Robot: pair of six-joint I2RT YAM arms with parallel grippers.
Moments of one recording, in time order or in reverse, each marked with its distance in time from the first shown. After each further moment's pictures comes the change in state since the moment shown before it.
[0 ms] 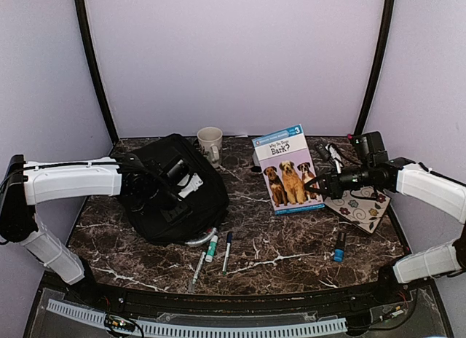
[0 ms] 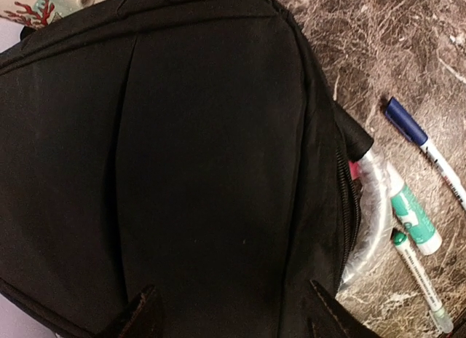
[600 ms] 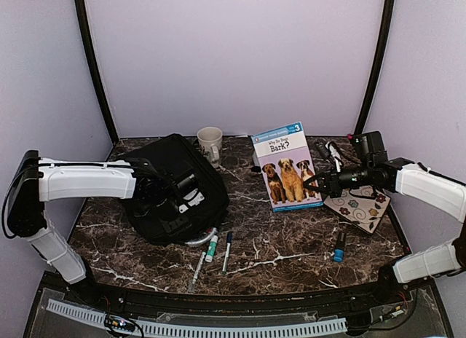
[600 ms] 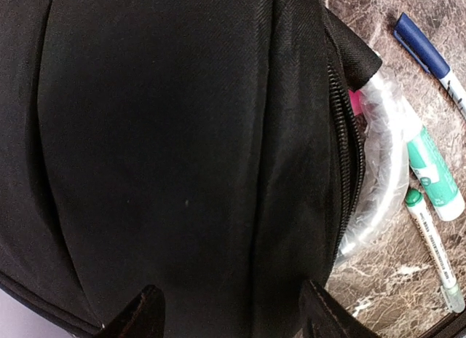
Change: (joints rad) left arm -0.034 0.080 0.012 -0.156 -0.022 -0.061; right arm -0.005 0.009 -0.004 0.061 -0.023 0.008
